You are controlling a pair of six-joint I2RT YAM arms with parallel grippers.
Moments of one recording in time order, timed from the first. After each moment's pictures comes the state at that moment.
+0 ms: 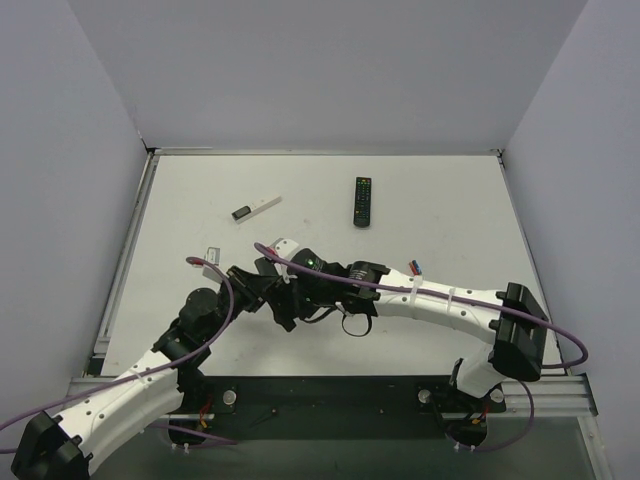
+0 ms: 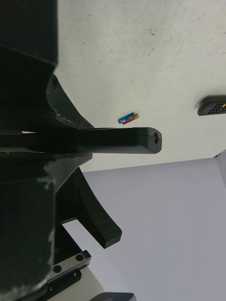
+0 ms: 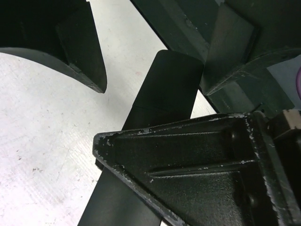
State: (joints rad) left arm -0.67 0.62 0.20 0.31 -0.04 -1.24; right arm 1.16 1.54 1.21 -0.46 0.05 0.32
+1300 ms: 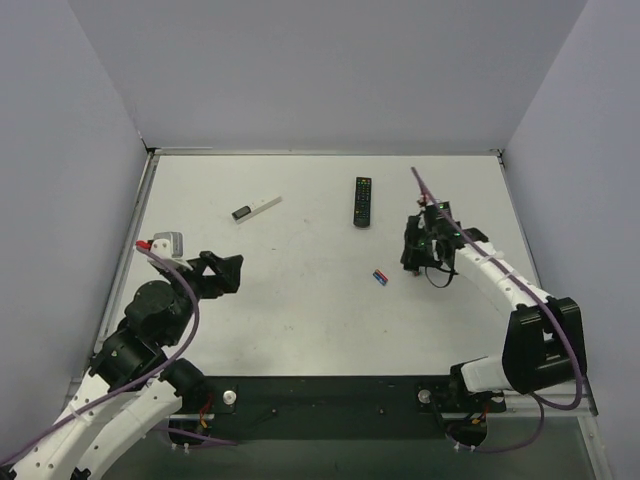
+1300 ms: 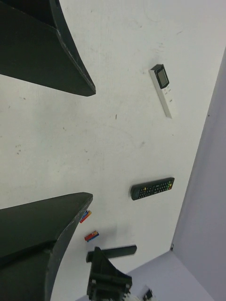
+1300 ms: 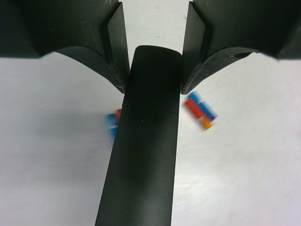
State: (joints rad) left arm -0.66 0.40 0.69 -0.42 -0.41 -0.53; right arm 0.35 1.38 0.88 -0.48 0.02 0.30
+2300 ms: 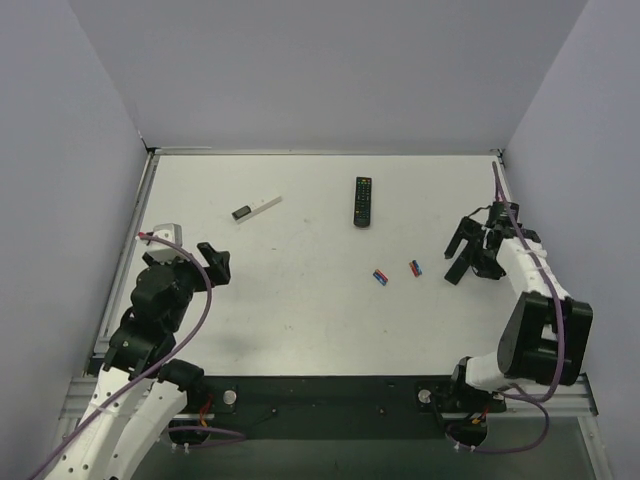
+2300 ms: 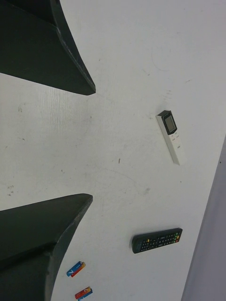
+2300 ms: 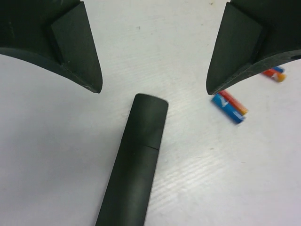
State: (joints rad) left arm -0.37 0.50 0.65 -0.41 -0.25 -0.39; right arm -0.21 1.51 0.90 -0.55 -0.04 0.27
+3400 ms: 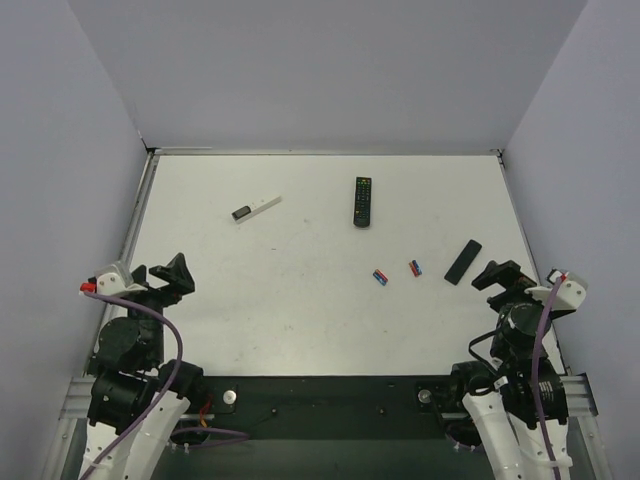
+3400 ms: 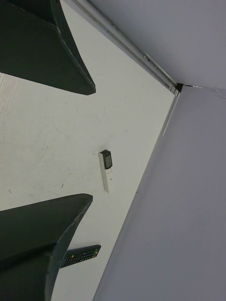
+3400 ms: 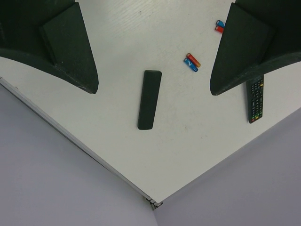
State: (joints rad) left arm -0.31 0.14 0.61 -0.40 -0.49 -0.33; right arm 0.14 0.20 0.63 -0.60 0.61 0.42
